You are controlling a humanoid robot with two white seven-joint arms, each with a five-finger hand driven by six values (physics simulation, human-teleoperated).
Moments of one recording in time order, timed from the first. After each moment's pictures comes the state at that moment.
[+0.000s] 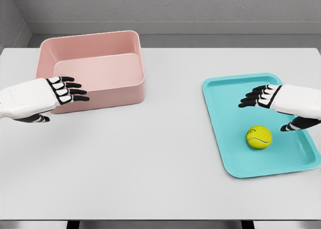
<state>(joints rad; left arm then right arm) -0.38 1.18 -0.53 -1.75 -0.46 -0.61 -0.14 -0.39 -1.23 0.53 -1.74 0.10 -0.61 0.42</state>
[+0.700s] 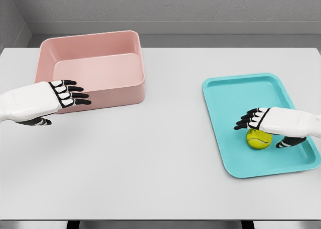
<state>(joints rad) -0.37 1.17 -0.53 -1.76 -0.46 -0.61 -0.16 -0.37 -1.14 0.62 -1.66 0.30 -0.61 0.43</state>
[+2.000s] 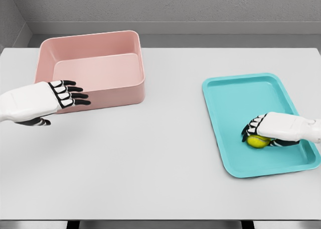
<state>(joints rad) -0.37 1.18 -0.53 -1.76 -0.46 -0.61 -0.16 -0.36 -1.08 0.62 -1.60 0.40 -0.61 0.43</state>
